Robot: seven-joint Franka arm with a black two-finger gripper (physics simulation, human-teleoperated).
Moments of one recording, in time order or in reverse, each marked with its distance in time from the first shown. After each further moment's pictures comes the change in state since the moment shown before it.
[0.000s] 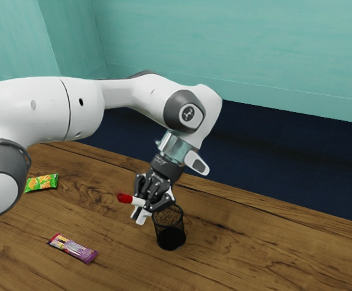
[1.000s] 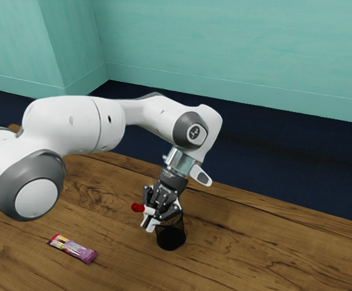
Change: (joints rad) arm 0.058 0.213 0.000 0.135 0.006 0.064 -0.015
